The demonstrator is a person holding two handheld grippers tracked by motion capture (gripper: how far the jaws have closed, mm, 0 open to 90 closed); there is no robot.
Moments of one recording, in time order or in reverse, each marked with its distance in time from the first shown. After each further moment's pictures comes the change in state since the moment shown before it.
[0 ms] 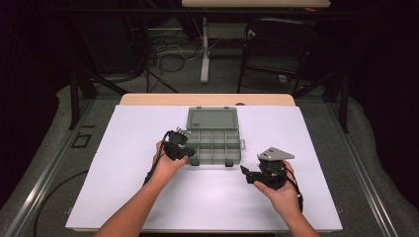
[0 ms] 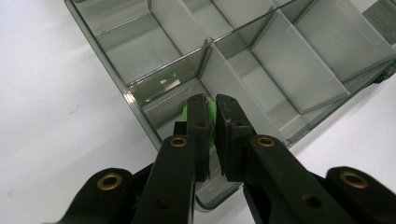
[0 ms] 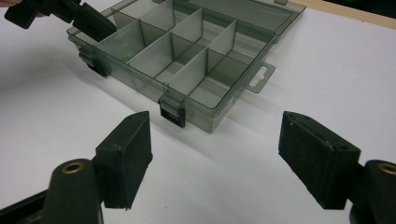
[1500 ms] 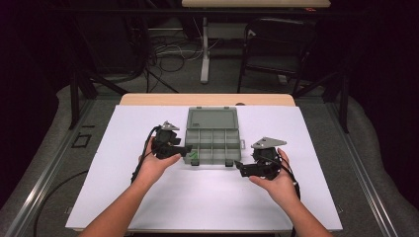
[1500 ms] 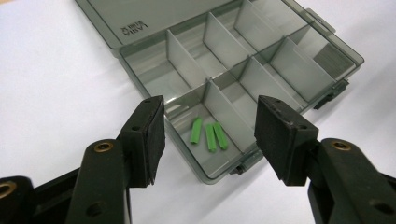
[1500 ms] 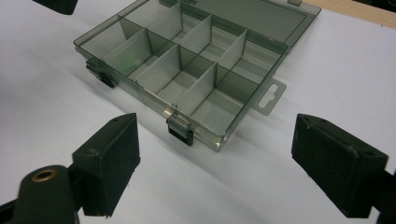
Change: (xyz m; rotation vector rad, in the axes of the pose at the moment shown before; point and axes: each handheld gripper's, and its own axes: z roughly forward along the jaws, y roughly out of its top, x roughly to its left) left arm 0.002 -0.002 -0.054 -0.160 0.014 0.034; right arm 0.001 0.032 0.010 0.072 0.030 -0.003
